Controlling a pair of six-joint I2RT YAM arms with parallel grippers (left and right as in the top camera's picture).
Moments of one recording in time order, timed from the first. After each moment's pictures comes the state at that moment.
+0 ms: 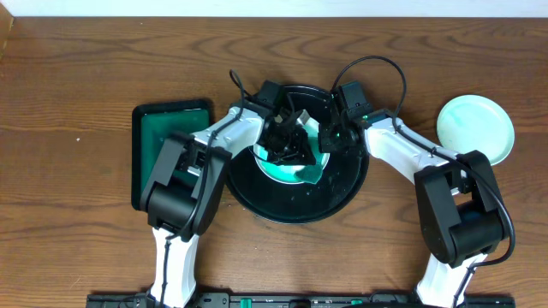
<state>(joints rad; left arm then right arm) -0.42 2.15 1.35 -0.58 0.87 -0.37 0.39 1.96 1.20 -0.42 -0.15 0.33</state>
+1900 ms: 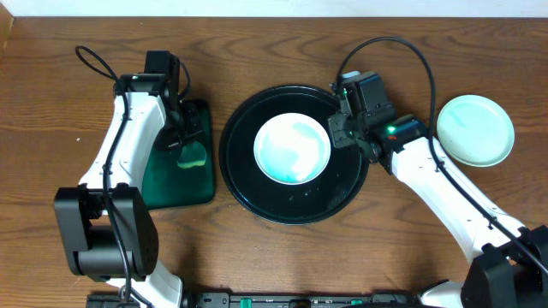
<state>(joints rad) -0.01 1.79 1.41 -1.08 0.04 -0.43 0.44 1.60 1.18 -0.54 0.07 0.13</state>
